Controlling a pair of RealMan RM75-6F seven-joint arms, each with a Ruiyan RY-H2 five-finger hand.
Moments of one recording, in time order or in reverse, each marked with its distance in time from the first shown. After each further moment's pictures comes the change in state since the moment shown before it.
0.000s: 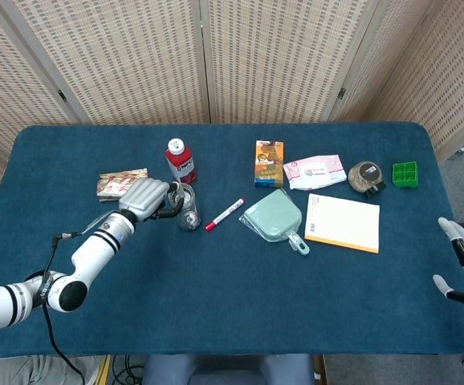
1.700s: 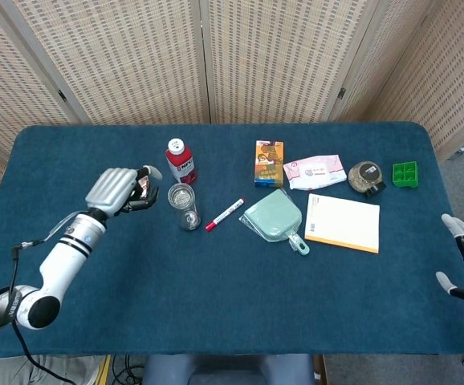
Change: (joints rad) left arm 0.175 0.129 -0.070 -0.145 0.111 0.192 -0.166; right arm 0.005 0.019 0.010 -0.001 -0.004 0.002 0.017
